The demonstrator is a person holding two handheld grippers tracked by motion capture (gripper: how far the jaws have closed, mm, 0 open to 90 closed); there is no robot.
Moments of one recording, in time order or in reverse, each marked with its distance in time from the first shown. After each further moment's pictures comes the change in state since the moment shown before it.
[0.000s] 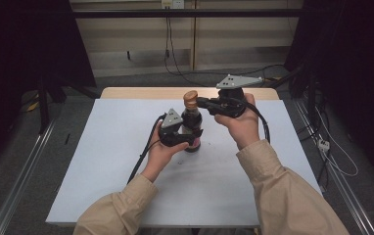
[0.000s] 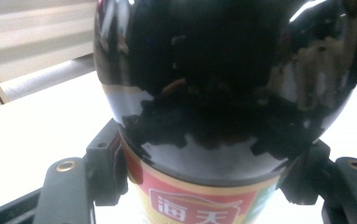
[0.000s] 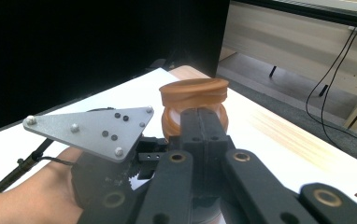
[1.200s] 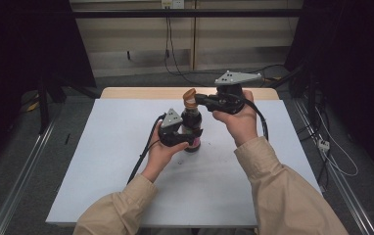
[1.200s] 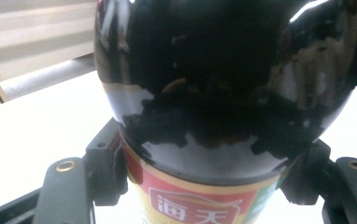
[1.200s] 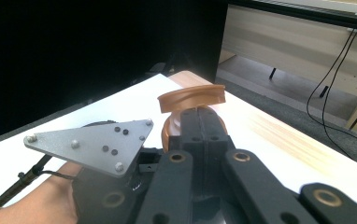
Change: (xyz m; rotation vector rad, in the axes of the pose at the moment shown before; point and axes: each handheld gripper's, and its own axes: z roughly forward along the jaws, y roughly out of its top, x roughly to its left) left arm 0.001 0.000 0.000 -0.006 0.004 -0.009; right arm -0.001 0.007 0.003 -0.013 -0.003 0.018
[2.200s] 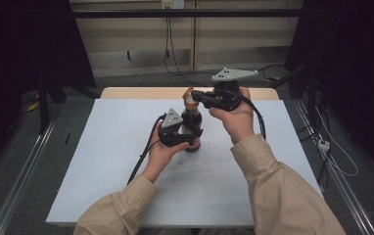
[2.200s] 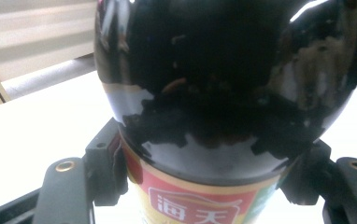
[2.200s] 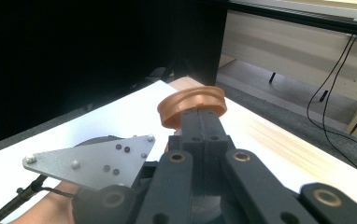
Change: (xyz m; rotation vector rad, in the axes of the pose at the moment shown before) left arm 0.001 0.001 -0.001 0.016 -0.029 0.007; right arm 0.003 0.008 0.006 -0.016 -0.002 0.003
